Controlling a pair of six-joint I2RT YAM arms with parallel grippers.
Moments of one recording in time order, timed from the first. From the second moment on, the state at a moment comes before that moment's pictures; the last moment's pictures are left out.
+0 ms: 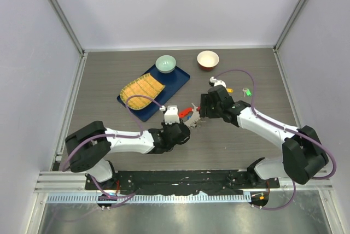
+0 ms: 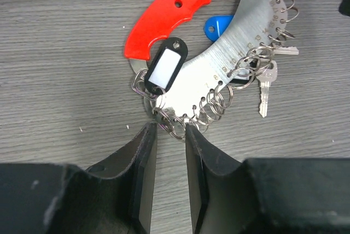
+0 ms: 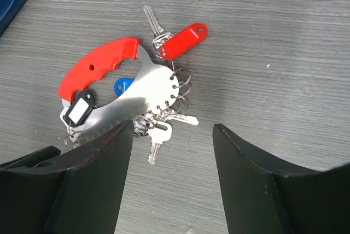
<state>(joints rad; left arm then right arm) -1.16 1.56 0.75 -0.04 -0.65 -0.94 0.59 1.35 0.83 -0.31 0.15 0.49</state>
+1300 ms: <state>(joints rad) -1.16 1.62 0.77 -0.05 -0.70 -0.99 0.57 1.34 0.78 -0.28 0.08 0.47</state>
